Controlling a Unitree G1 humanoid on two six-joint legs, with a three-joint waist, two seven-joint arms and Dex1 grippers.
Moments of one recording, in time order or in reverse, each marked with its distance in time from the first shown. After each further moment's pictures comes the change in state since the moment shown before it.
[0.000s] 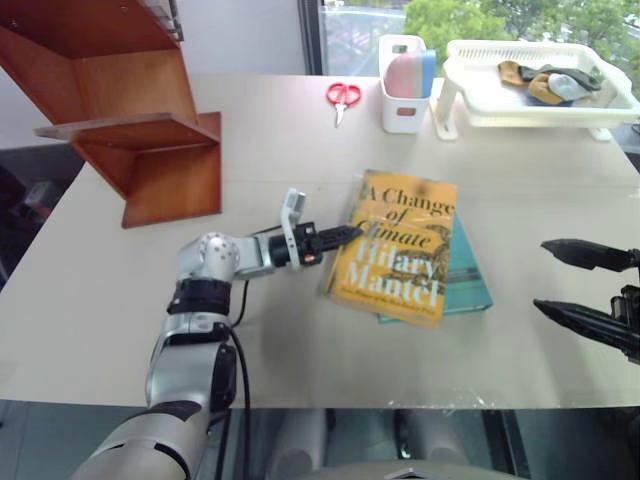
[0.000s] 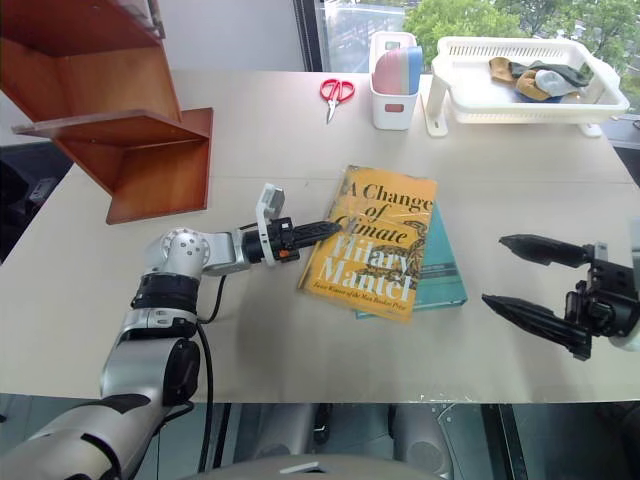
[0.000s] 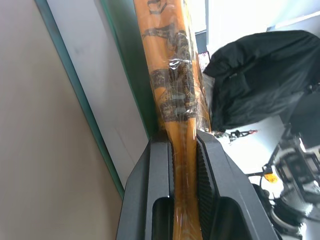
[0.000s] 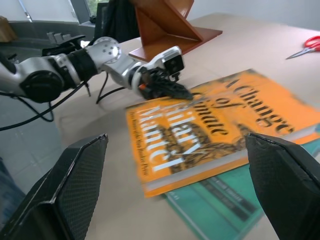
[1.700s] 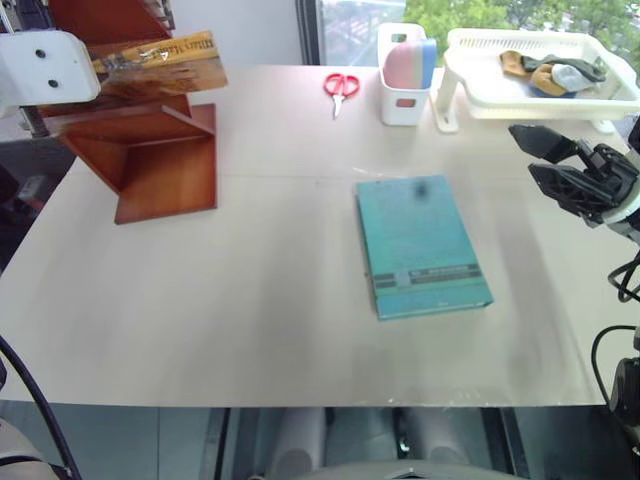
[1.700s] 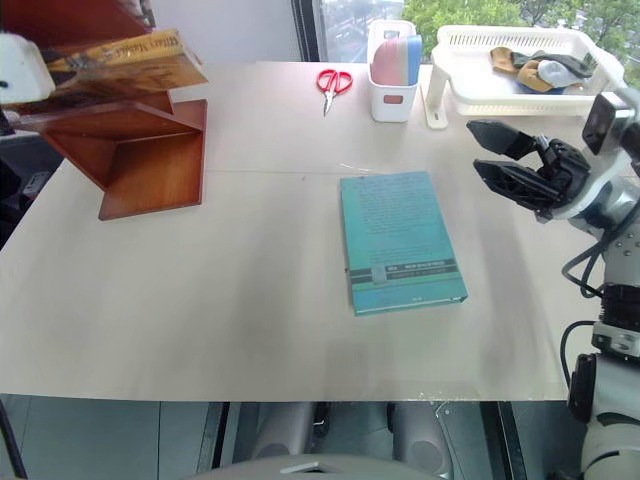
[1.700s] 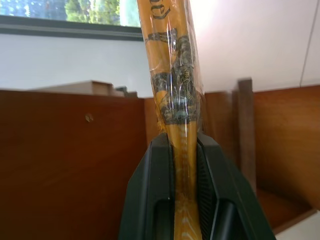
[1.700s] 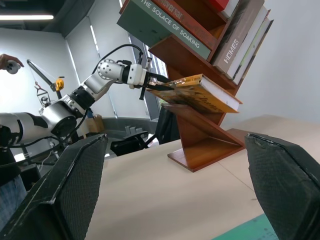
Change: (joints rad) left arm -0.281 0.964 -0.281 0.070 1.051 -1.664 -0.243; right arm -0.844 0.208 0.386 0.688 -0.080 -0.013 0.249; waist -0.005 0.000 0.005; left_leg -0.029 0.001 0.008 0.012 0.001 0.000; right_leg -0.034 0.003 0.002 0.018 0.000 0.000
